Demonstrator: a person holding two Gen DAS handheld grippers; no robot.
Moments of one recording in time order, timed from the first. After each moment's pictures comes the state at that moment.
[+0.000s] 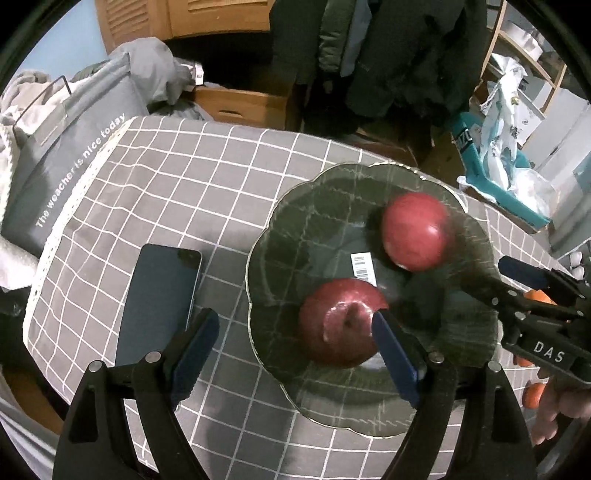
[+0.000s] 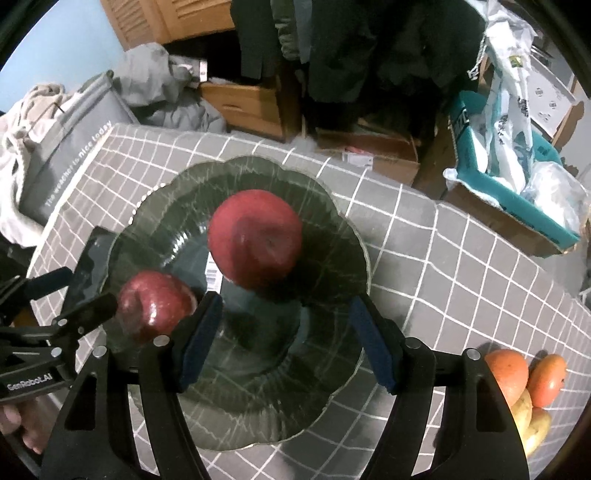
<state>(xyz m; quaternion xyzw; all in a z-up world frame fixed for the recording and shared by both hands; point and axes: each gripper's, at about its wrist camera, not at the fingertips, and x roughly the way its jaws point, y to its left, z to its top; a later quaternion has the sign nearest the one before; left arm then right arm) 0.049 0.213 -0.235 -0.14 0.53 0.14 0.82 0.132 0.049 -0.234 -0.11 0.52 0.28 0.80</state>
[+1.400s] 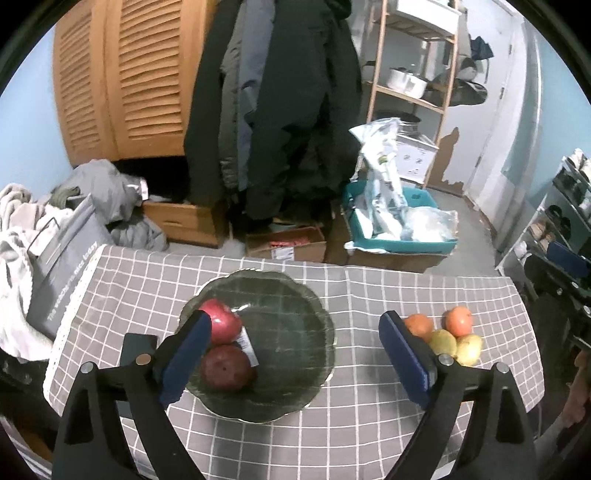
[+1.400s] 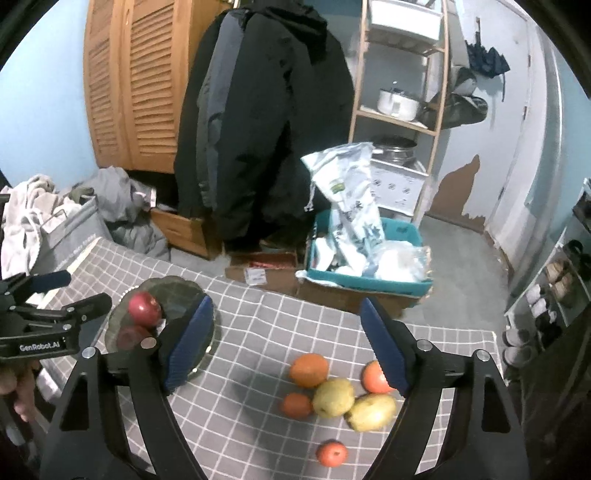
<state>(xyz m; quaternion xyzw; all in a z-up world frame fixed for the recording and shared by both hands) 0.014 0.093 -0.079 -0.07 0.39 0.05 0.92 0.033 -0.127 -0.042 -0.08 0.31 0.18 0.93</state>
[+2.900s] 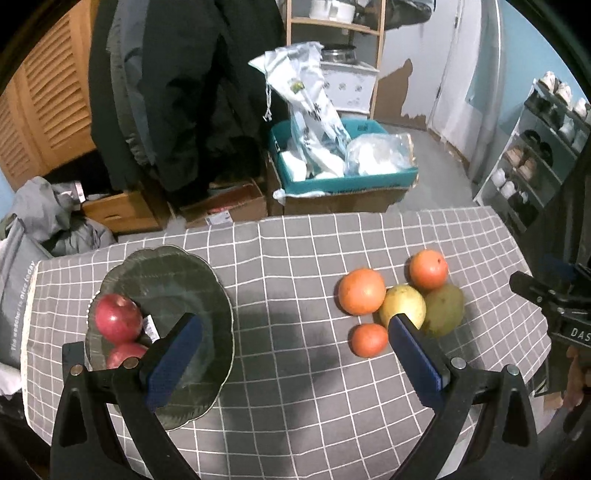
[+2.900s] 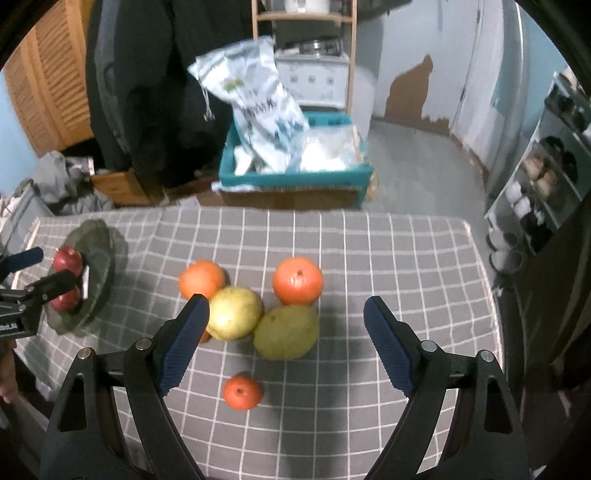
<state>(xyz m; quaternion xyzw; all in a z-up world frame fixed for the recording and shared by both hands) 0.072 -0.027 -0.147 0.00 0.47 -0.03 0.88 0.073 -0.266 -0.155 -0.03 0.47 0.09 0.88</state>
